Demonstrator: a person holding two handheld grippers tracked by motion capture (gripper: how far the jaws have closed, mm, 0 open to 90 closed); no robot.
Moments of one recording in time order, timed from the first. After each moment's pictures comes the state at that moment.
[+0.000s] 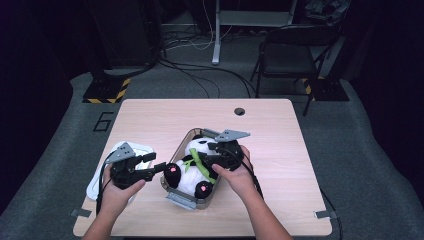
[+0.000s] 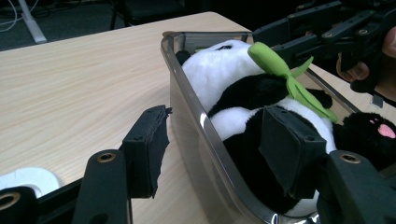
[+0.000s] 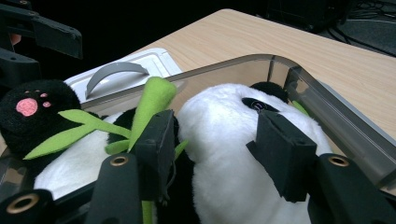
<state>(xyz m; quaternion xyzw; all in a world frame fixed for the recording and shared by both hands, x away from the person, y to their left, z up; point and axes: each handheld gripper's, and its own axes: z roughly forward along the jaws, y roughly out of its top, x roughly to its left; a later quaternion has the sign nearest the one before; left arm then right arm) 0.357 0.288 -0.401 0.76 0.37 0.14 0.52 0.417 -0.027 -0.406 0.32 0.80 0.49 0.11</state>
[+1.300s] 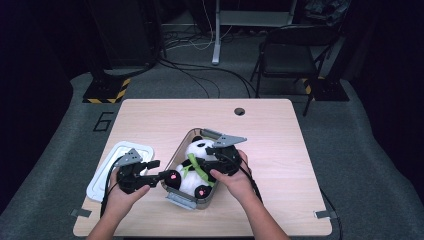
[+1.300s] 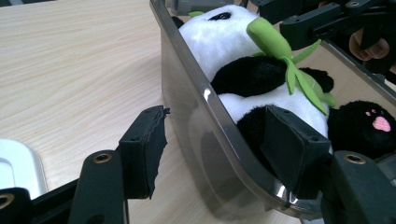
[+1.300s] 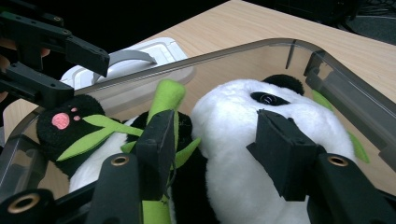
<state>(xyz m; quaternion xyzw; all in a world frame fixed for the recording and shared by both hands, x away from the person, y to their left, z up) 0.359 0.281 -0.427 0.78 0.37 0.11 0.48 0.408 -0.021 -0.415 0.31 0.81 0.49 0.11</state>
